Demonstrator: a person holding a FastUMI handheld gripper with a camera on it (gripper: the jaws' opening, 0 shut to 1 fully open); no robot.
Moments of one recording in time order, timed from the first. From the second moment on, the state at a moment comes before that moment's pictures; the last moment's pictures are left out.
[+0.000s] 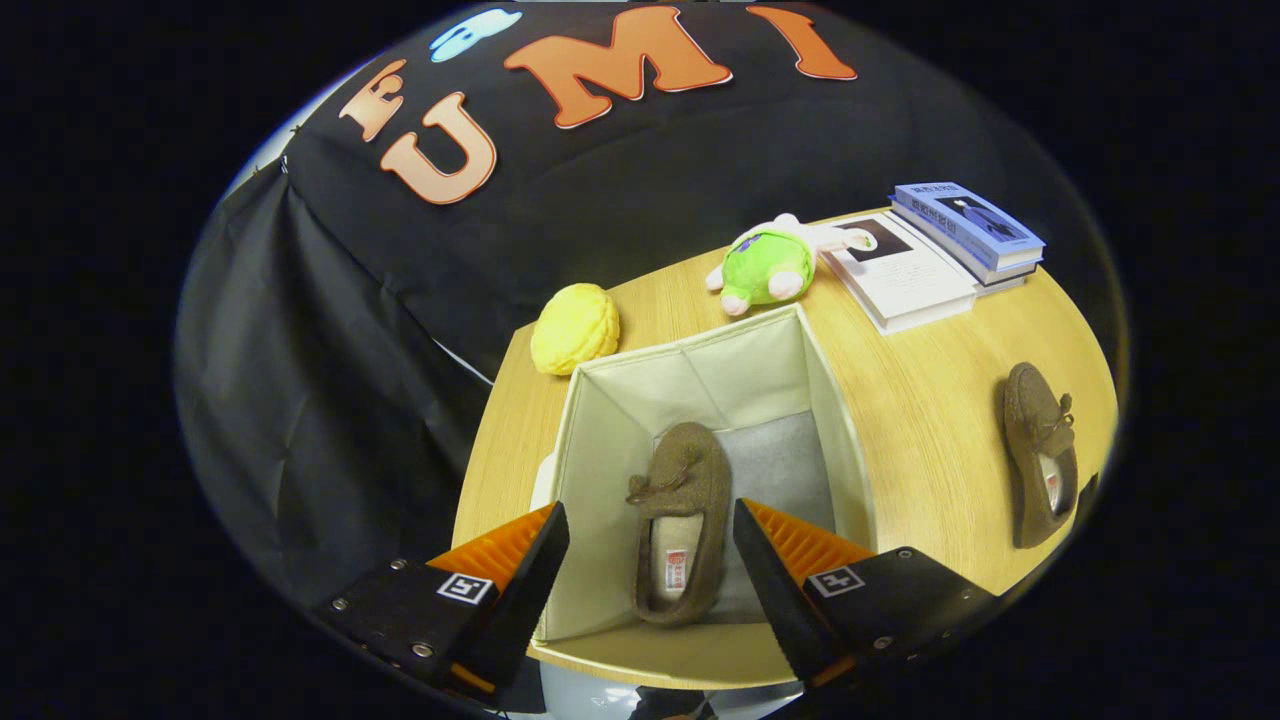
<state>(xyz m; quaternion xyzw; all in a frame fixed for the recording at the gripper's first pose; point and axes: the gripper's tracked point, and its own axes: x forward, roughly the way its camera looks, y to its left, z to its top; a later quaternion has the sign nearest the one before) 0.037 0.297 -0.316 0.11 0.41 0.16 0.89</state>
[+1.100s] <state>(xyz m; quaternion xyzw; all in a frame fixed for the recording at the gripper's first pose) 0.048 0.011 -0.303 0.09 0.35 -0.05 0.93</state>
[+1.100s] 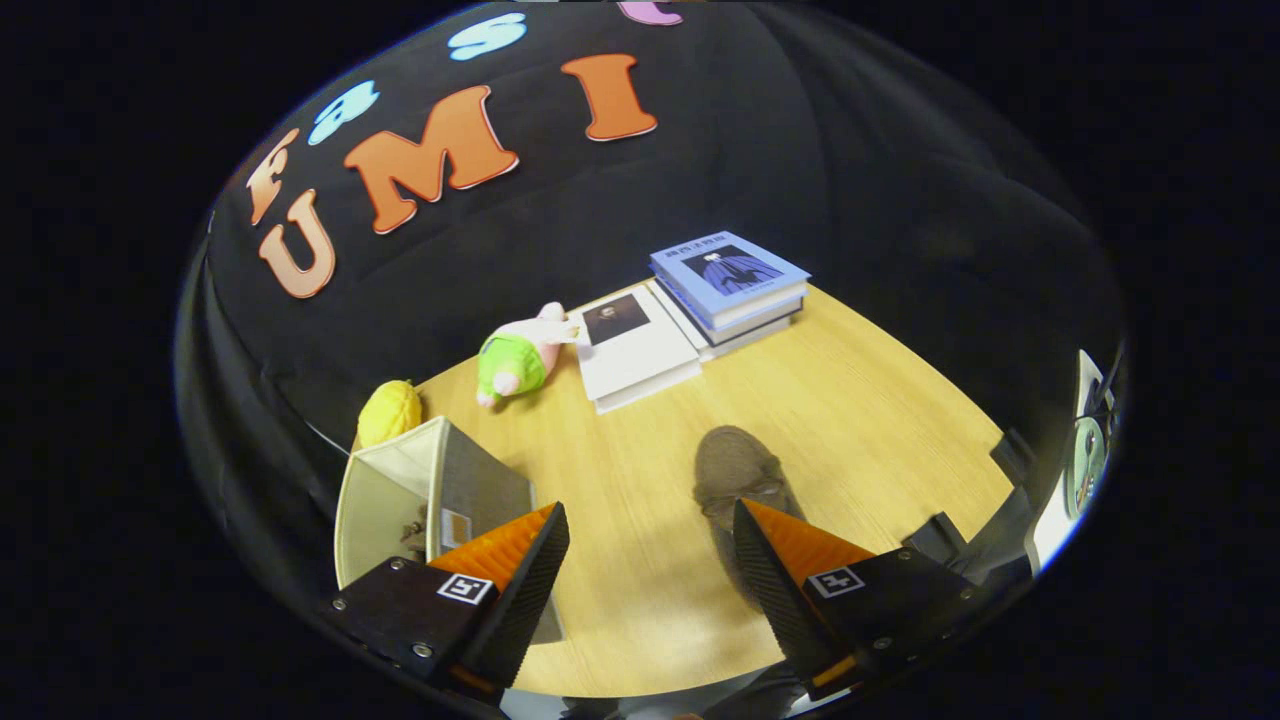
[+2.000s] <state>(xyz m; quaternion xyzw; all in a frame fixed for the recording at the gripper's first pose) 0.037 -0.084 -0.418 0.13 0.44 -0.14 0.88</state>
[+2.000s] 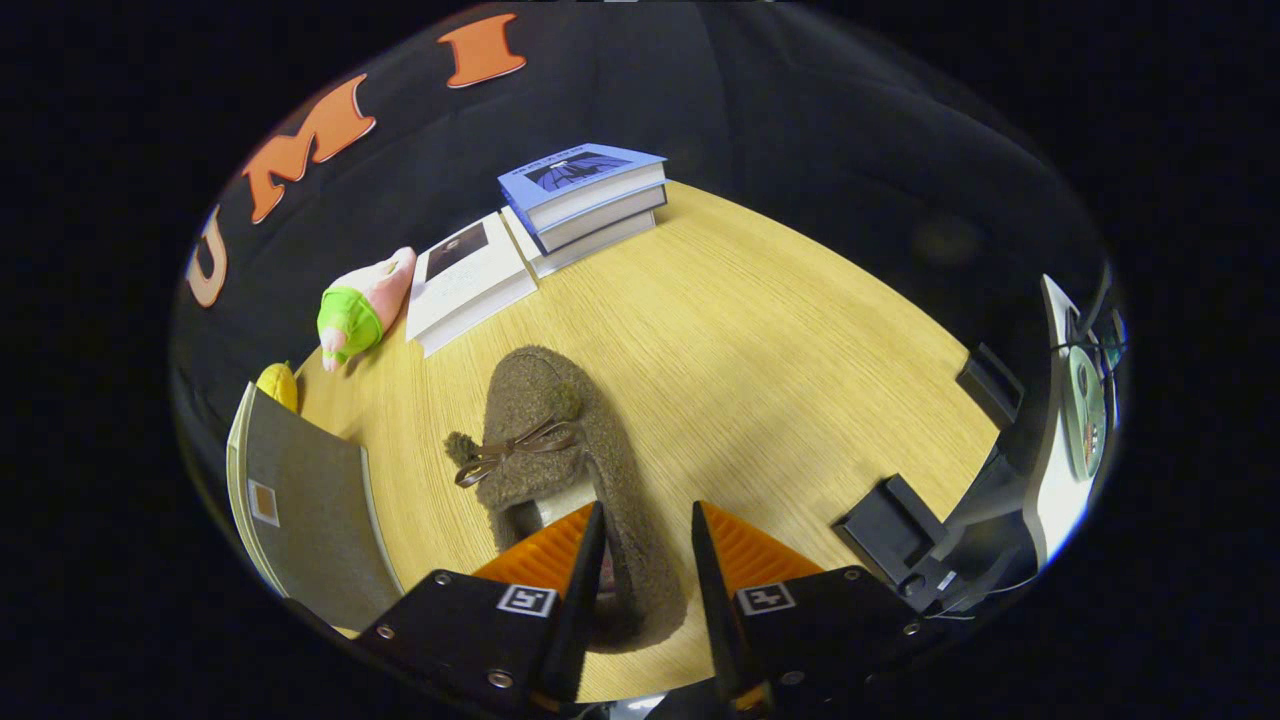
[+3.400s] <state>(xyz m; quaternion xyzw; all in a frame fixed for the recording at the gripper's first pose) 0.064 0.148 -0.246 0.17 0.34 0.02 0.92</state>
